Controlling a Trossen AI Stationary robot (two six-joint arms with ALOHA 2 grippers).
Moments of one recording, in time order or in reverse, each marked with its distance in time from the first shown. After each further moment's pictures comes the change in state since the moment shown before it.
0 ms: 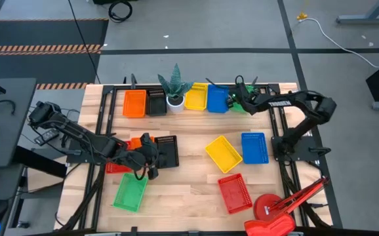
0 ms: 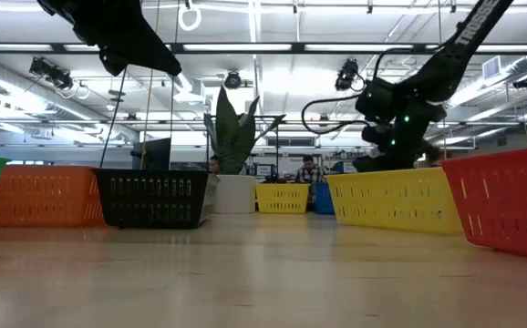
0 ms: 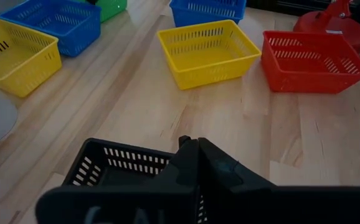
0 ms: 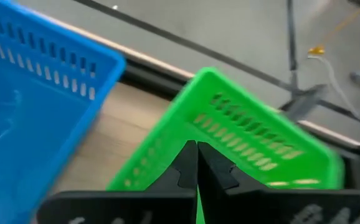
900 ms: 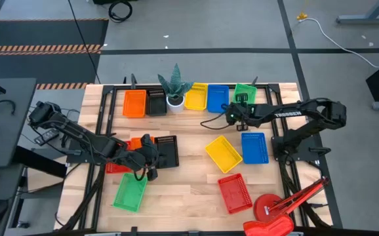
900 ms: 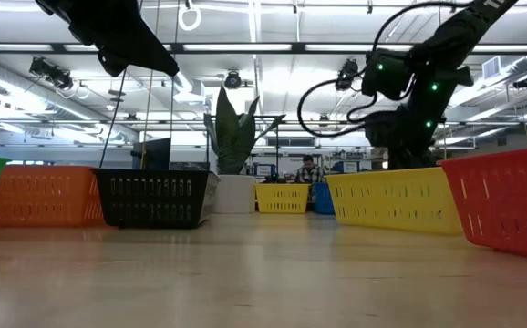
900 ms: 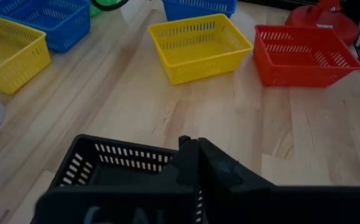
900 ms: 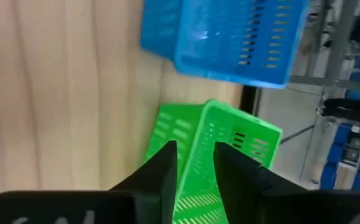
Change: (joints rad) left arm -0.003 0.000 0.000 -0.005 0.034 -0.001; right arm 0.343 -0.179 -0.001 -0.396 0.026 -0.896
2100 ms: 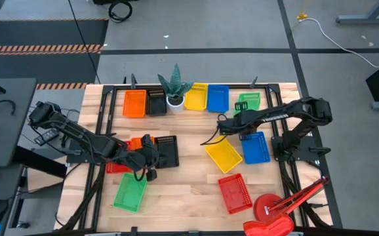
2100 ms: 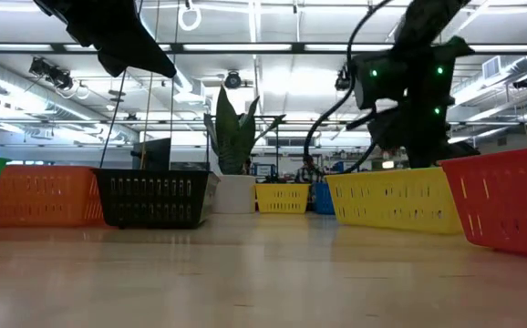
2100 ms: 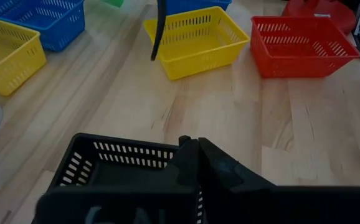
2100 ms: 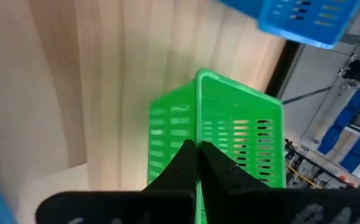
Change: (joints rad) left arm 0.000 0.000 0.000 -0.012 0.018 0.028; right arm 0.191 0.198 0.214 -0.565 0.050 0.397
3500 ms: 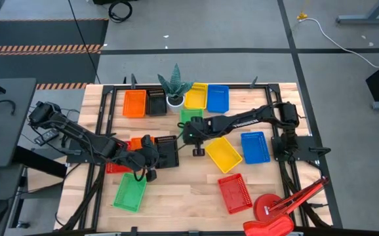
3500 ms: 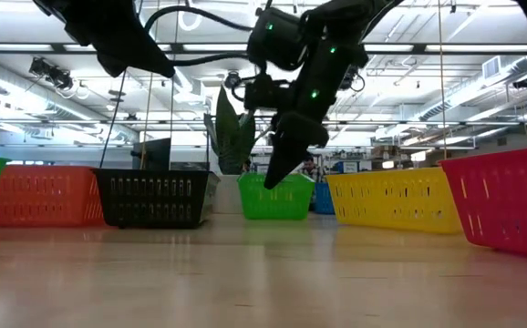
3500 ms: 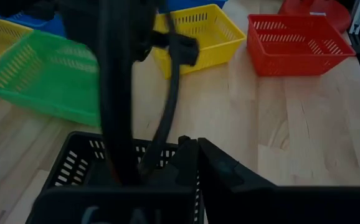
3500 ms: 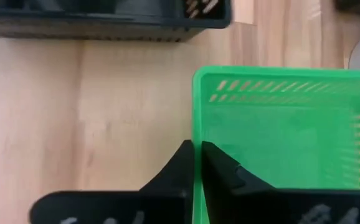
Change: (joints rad) left arm 0.000 0.000 0.000 0.000 0.015 -0.004; right arm 0.117 0.377 0.469 0.501 -0.558 0.028
